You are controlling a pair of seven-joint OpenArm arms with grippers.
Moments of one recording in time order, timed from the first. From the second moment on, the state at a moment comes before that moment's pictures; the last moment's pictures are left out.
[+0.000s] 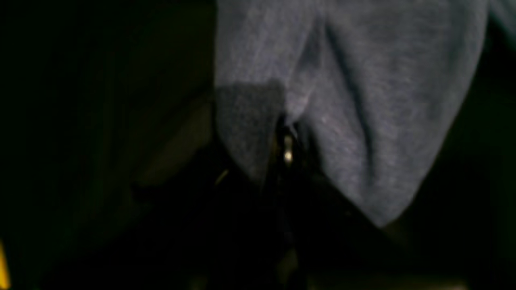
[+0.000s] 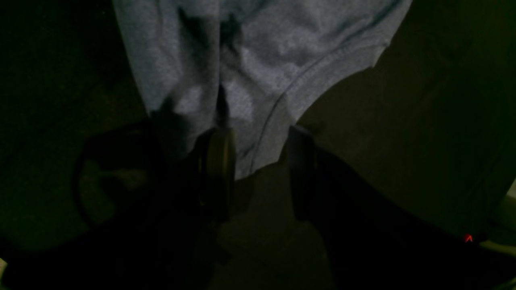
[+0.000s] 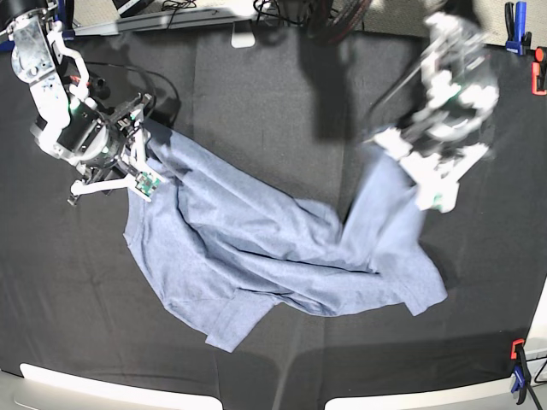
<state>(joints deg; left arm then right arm) 18.5 -9.2 -1.1 111.2 -1.7 -7.4 44.1 -7.8 39.5 -12.9 114.2 10.2 26.4 -61.1</state>
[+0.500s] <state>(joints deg) 22.2 -23.2 -10.8 113.3 -1.3 -1.5 46.0 -7.8 39.5 -12.9 114.2 10.2 26.4 -61.1</state>
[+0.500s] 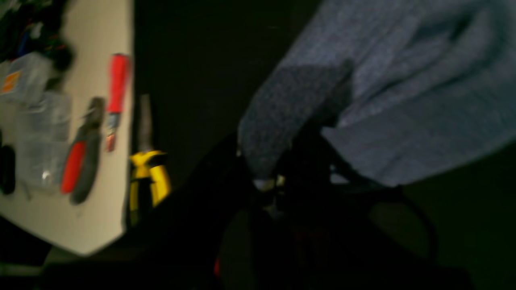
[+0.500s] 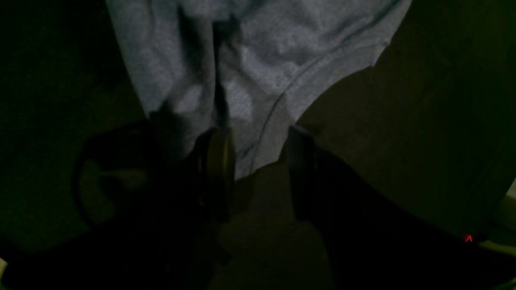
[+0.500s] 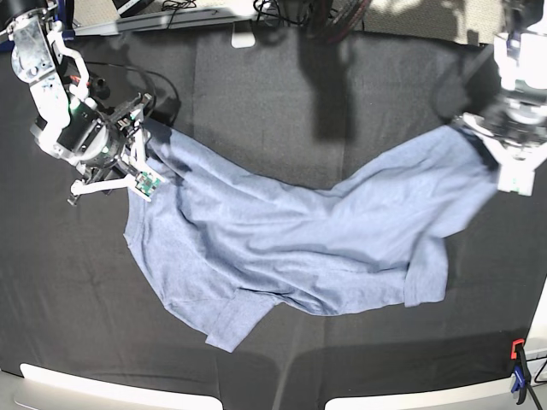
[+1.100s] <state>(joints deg) 22.2 -23.1 -11.7 113.3 -3.9 -1.5 44.0 -11.2 25.9 7.1 114.2 29.5 23.6 -62.9</state>
